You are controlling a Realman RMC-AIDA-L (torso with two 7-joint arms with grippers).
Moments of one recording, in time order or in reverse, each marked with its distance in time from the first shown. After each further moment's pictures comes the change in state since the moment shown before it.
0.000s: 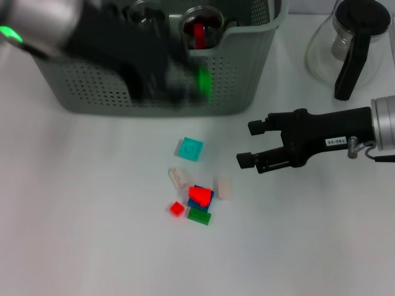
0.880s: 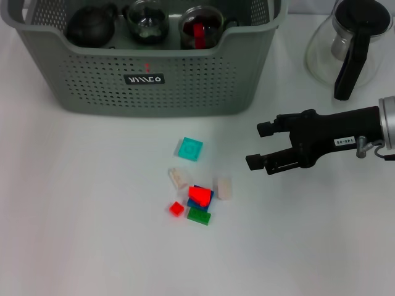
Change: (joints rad) left arm -0.172 0.180 -0.090 -0.444 0.161 -0.726 -0.508; right arm 0.005 -0.019 0.008 -0.004 -0.037 -0.013 0.009
